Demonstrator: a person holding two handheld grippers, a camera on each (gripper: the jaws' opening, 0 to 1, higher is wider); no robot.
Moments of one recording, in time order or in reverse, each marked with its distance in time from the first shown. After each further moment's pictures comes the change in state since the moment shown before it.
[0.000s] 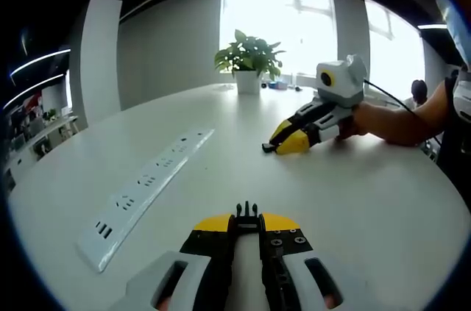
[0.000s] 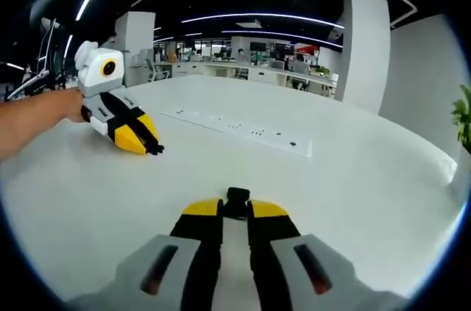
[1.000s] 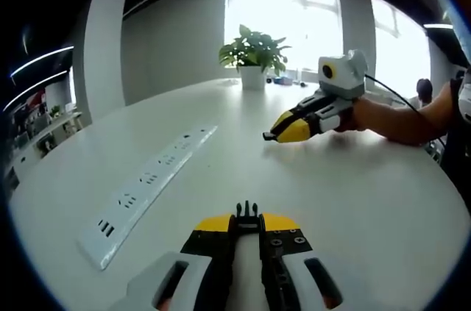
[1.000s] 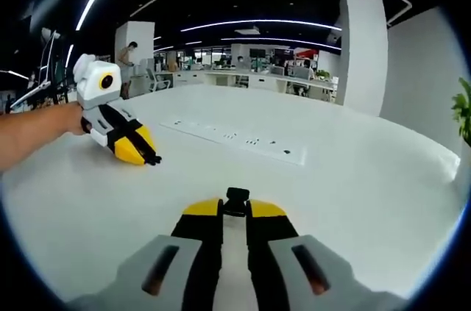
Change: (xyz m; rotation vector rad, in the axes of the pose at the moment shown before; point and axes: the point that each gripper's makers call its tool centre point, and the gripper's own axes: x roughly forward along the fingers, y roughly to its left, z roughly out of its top) left arm -0.001 0.003 0.000 -0.002 0.038 0.034; right arm -0.002 -0.015 0.010 0.021 -0.042 0.015
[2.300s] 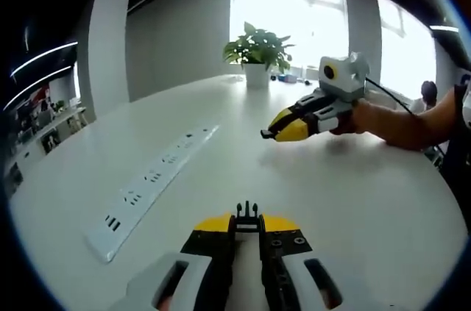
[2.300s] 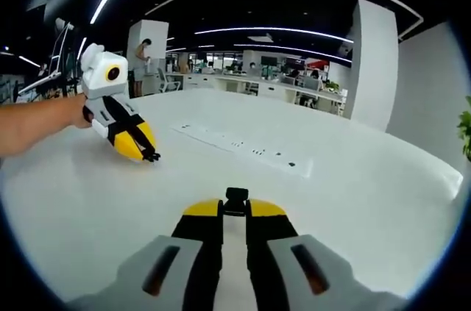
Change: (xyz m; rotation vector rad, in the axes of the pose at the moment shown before) left arm -0.014 -0.008 0.009 -0.026 0.018 0.020; right arm 0.003 0.002 0.012 -0.063 -0.043 0.057
